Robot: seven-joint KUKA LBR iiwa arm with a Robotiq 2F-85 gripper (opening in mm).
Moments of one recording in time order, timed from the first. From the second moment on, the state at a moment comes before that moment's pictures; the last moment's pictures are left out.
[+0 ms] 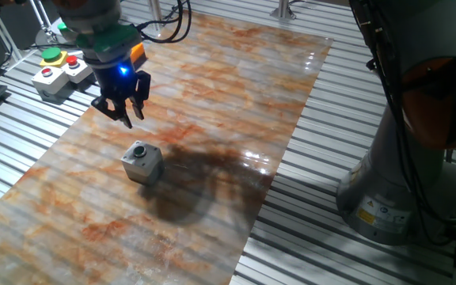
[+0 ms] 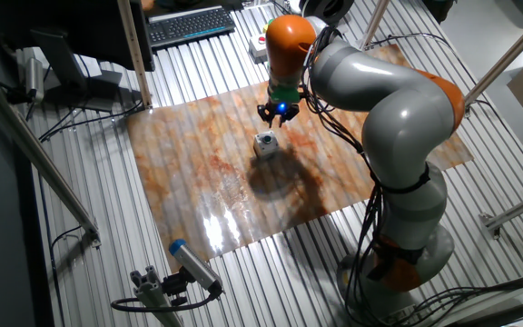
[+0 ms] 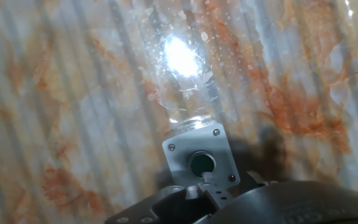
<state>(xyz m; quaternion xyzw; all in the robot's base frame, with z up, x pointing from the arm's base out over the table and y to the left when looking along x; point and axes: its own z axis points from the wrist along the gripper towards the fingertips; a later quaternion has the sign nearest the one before) 0.557 0.147 0.186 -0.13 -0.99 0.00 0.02</state>
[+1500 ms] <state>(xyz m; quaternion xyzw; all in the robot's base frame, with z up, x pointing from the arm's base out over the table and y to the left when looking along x) 0.557 0.110 0.202 -0.11 -0.99 0.00 0.02</state>
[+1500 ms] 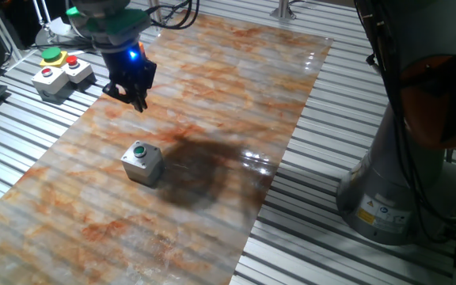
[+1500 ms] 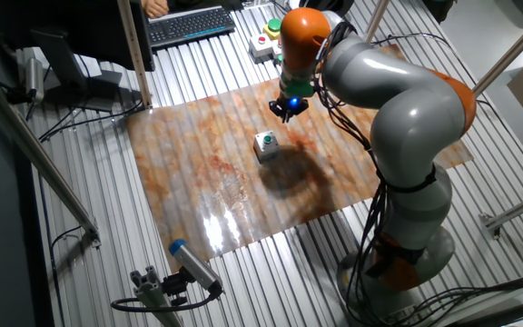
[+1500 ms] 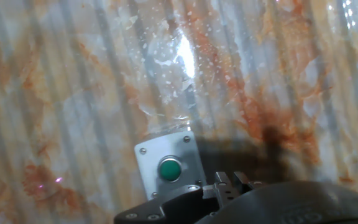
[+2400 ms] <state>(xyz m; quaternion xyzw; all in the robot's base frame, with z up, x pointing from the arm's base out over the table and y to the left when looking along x) 0.556 0.105 0.199 -0.11 -0.99 -0.01 0.01</state>
